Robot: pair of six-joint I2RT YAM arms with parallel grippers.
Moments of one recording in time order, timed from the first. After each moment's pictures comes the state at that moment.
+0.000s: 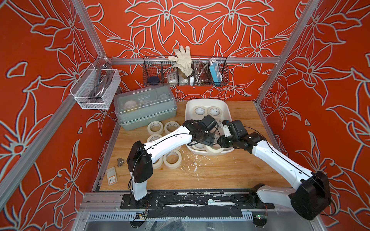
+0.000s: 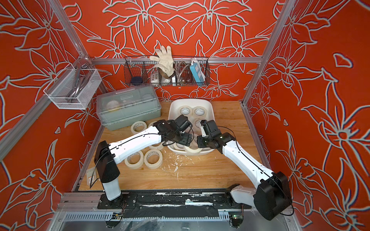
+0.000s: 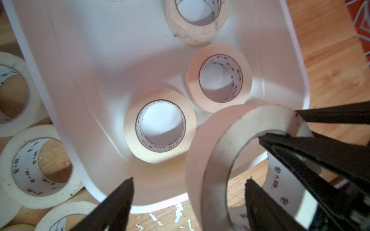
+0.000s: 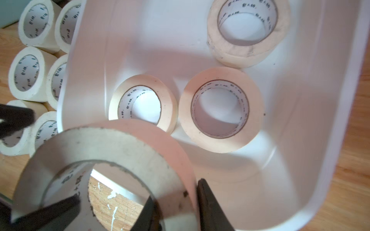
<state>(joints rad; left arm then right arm) -0.85 1.82 1.71 -0.93 -0.10 -0.54 0.50 1.24 0.98 -0.70 -0.05 0.29</state>
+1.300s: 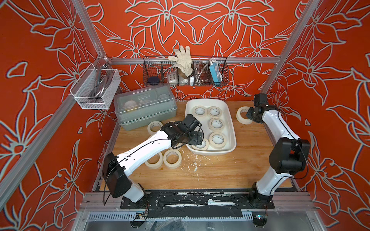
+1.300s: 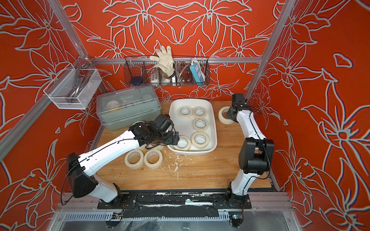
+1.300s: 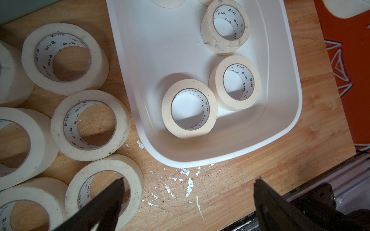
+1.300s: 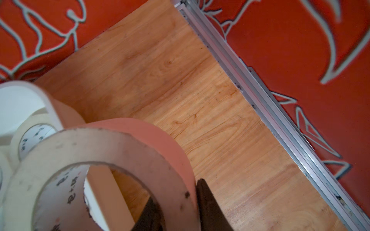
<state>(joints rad) -0.78 1.53 1.46 -0.90 -0.11 -0.62 -0.07 1.77 1.56 -0.77 0.25 0.48</state>
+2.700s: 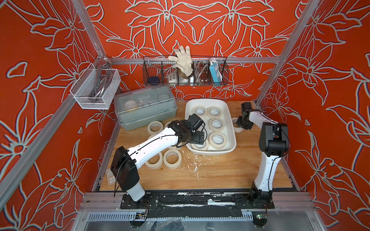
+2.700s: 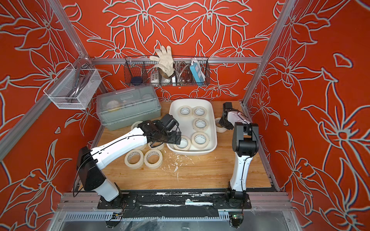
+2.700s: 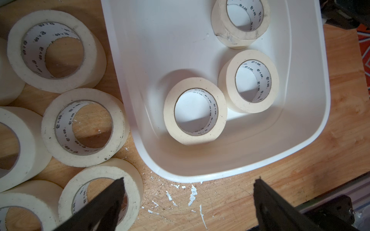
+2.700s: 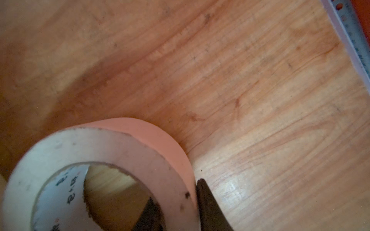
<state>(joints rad) -0.77 1.65 1.51 -0.92 -0.12 -0.63 -0.03 2.09 1.56 -0.68 0.21 0.47</state>
